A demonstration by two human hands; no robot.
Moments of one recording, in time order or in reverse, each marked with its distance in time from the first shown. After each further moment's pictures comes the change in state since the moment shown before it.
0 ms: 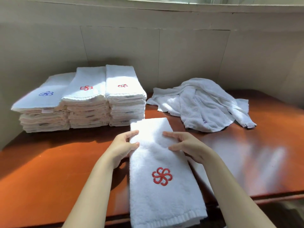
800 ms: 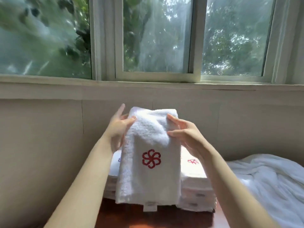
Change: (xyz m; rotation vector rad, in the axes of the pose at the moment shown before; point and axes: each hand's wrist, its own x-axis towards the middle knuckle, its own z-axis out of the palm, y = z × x) left_hand 0.017 0.201 -0.264 -0.230 0.343 0.505; right_hand 0.165 -0.273 0.146 0.177 -0.054 -0.576
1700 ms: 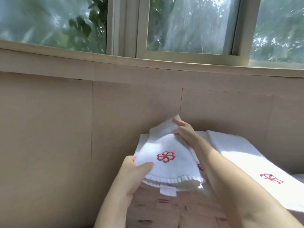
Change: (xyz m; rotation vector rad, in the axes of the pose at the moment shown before) left_hand 0.032 -0.159 -0.094 0.159 0.070 -0.284; right_hand 0.225 0.186 0.071 -0.292 0.151 0.200
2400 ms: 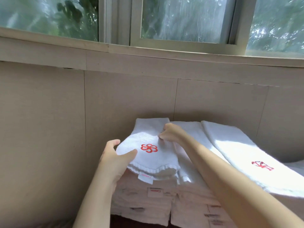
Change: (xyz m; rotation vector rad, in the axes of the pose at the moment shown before) left_hand 0.011 -0.012 -0.014 0.095 0.267 0.016; right_hand -0.020 0.008 0.028 -0.983 -0.081 -0.020
